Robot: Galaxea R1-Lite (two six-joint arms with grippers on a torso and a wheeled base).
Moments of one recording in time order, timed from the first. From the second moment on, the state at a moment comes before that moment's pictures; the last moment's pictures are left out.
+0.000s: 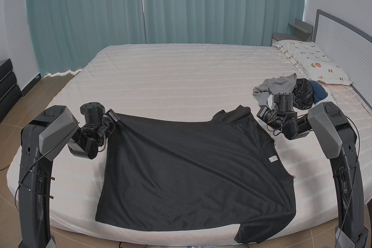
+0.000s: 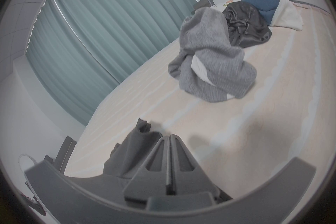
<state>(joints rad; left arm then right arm) -0.04 2.58 -1.37 -0.96 0.11 -0.67 0.10 2.70 -1.79 -0.50 0.01 0.65</state>
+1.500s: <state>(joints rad) -0.04 2.60 -1.38 -0.96 0.11 -0.64 0.13 2.74 -1.81 -0.50 0.00 0.61</state>
